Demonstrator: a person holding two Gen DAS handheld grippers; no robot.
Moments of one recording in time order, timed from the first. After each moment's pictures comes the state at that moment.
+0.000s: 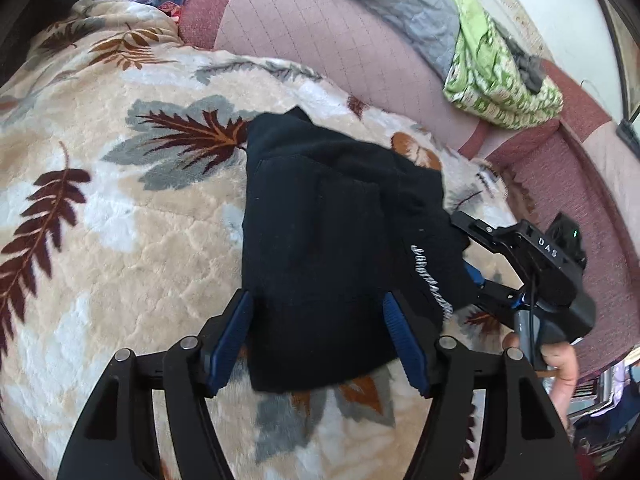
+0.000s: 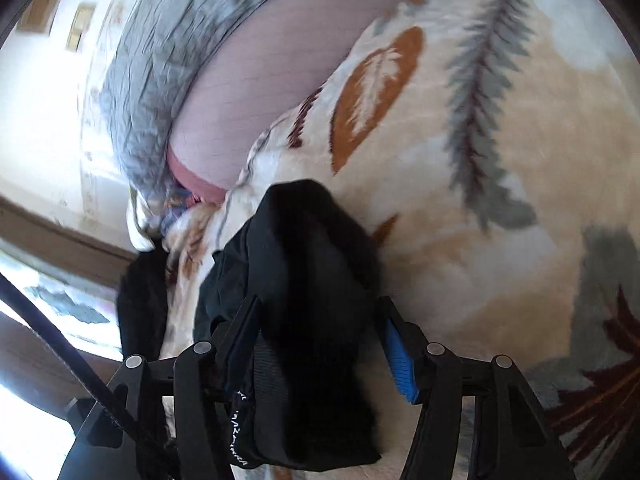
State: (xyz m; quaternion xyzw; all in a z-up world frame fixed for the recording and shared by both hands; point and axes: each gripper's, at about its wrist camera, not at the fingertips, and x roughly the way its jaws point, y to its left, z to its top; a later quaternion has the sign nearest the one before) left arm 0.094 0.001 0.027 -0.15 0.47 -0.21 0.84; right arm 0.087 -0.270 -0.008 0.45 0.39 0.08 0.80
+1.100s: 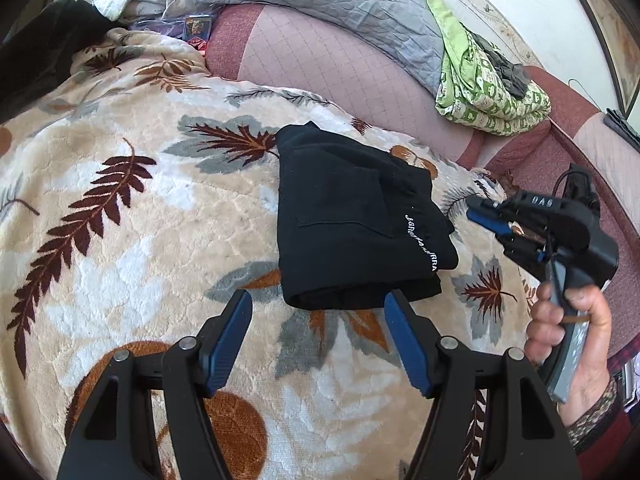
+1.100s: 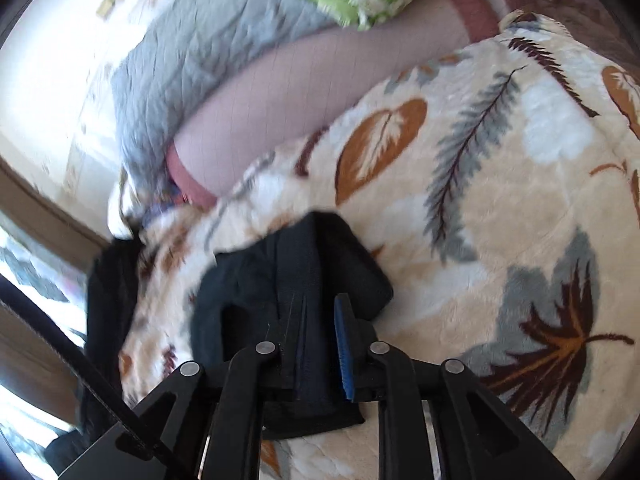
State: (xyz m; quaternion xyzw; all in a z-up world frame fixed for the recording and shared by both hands) left arm 0.027 0.017 0.037 -0.13 0.42 -0.18 0.88; right arm 0.061 -0.261 0.052 0.34 0.39 0.03 0.86
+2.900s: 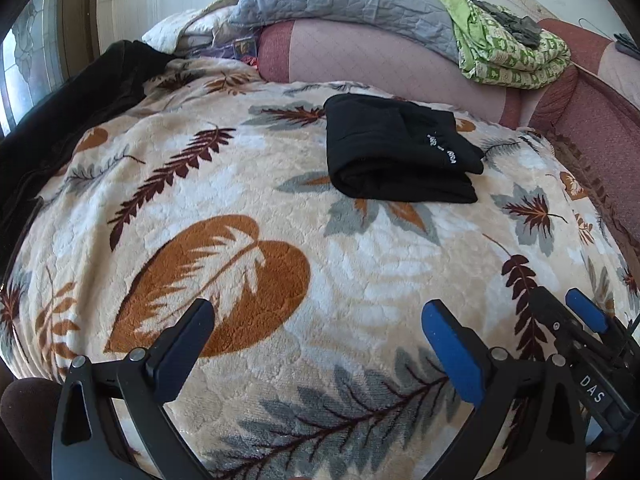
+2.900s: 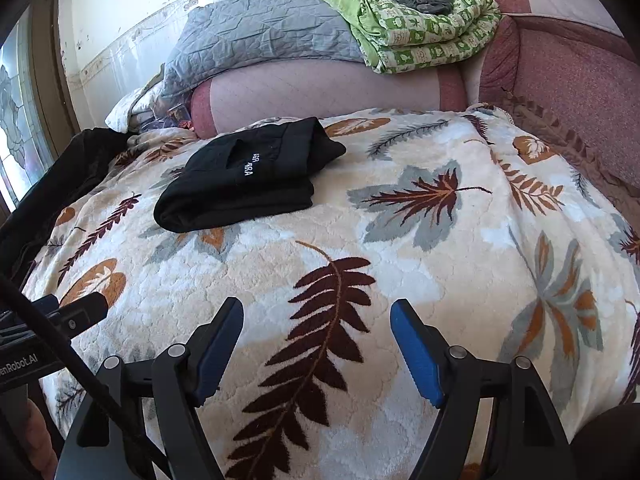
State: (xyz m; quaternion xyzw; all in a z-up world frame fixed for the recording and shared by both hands) left arm -0.093 -0.003 0.022 -0.02 0.41 -0.05 0.91; right arm -0.157 -0.159 0.026 0.09 0.35 -0.05 0.93
